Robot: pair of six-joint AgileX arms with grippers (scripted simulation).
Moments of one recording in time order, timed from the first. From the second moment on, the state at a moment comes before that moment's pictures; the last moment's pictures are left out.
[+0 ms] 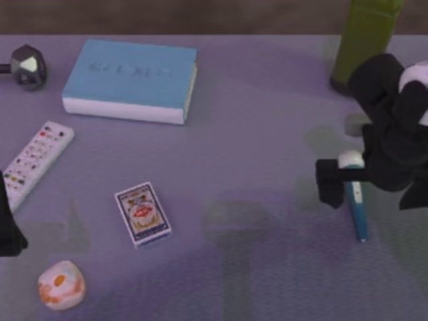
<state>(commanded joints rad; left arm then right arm) 0.00 0.00 0.00 0.00 0.00 0.00 0.38 1.82 1.14 -0.80 0.04 0.41</state>
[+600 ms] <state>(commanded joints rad) 0.00 0.00 0.00 0.00 0.00 0.00 0.37 2.04 1.03 -0.47 0.04 0.40</state>
